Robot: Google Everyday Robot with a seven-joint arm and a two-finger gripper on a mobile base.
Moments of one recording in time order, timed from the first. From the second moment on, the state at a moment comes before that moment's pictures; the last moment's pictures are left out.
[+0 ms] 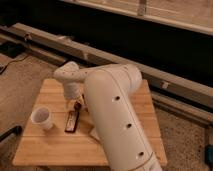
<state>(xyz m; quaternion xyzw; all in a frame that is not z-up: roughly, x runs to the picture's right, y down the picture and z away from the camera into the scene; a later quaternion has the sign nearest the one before) -0.188 0.105 0.902 -0.30 0.24 0.60 0.70</state>
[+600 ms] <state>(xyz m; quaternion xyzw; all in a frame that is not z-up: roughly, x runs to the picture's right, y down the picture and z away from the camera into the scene) -0.177 0.093 0.922 -0.29 0.24 0.60 0.70</state>
